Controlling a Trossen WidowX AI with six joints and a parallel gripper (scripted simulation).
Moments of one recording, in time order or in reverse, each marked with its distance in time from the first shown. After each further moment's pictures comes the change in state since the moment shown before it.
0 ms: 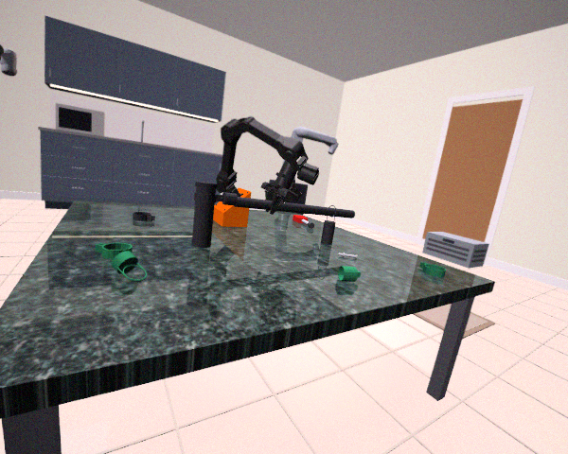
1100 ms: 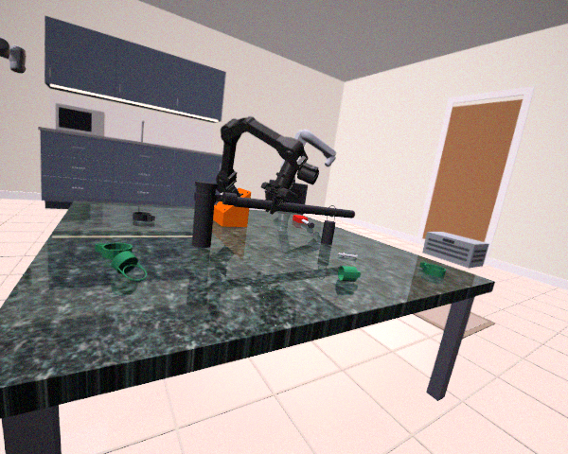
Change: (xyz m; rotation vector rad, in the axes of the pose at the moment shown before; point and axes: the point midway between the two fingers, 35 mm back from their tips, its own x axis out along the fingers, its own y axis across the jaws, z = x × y) arm 0.000 0.000 0.000 0.001 -0.002 -0.001
